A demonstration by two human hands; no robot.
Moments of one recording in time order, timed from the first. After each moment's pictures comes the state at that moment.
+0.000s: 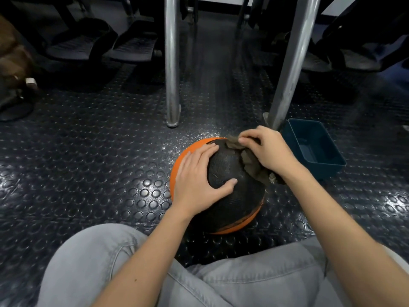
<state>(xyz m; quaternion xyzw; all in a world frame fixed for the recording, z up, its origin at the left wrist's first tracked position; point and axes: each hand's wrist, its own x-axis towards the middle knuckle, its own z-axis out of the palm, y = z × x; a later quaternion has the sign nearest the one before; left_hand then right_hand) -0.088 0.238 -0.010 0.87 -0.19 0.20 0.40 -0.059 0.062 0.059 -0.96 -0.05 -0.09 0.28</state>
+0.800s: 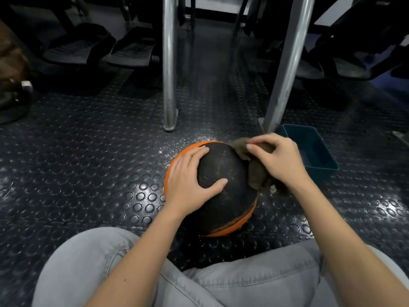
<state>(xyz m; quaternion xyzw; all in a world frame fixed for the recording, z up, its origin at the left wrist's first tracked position) -0.083 0.247 -0.013 0.87 -0.17 0.16 0.42 -0.081 0.043 0.054 -0.92 -0.02 -0.18 0.35</state>
